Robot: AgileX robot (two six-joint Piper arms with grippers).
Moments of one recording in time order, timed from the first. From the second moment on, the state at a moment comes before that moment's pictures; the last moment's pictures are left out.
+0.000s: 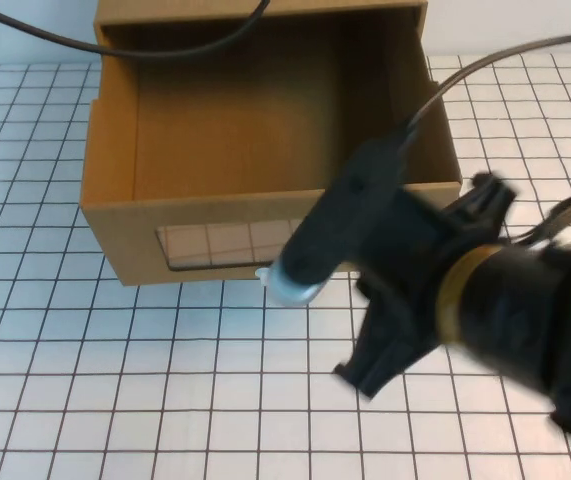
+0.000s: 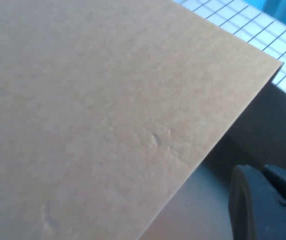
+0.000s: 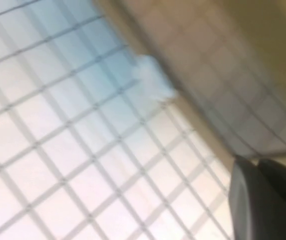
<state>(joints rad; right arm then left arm) 1.16 1.34 -1.16 -0.78 0.89 0.52 -0.23 1.83 -2.27 -0.53 1.26 0.53</state>
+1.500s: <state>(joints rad) 0.42 0.09 -0.32 -0.17 0.35 0.40 -0.23 0.05 0.01 -0.43 0.02 0.47</state>
